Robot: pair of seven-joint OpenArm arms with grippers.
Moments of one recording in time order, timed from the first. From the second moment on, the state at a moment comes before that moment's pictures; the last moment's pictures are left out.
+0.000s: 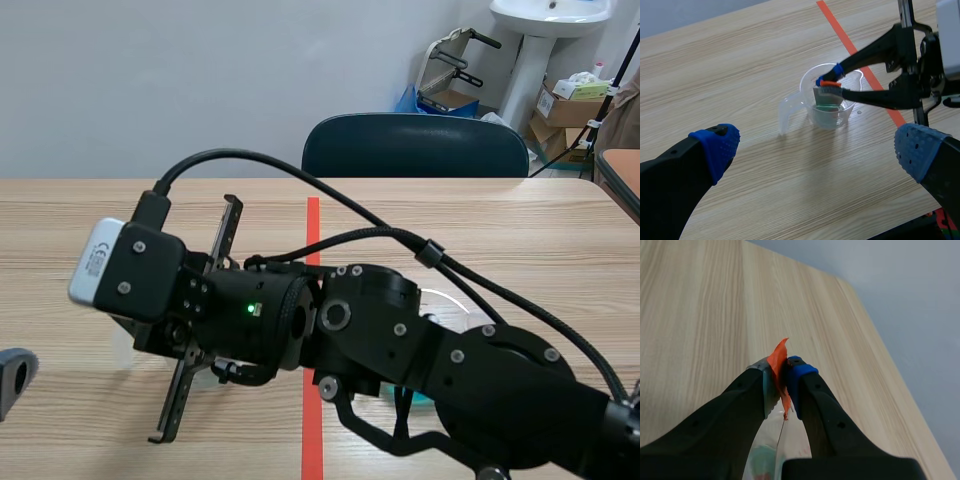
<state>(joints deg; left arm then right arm) 71.6 -18.1 -27.3 139.3 -21.6 -19.0 4.9 15.1 12.9 -56.5 82.5 -13.5 16.4 13.1</state>
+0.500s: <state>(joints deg) 71.6 -18.1 -27.3 139.3 -21.6 -19.0 4.9 18.4 12.9 -51.1 92.0 -0.4 23.2 -2.7</state>
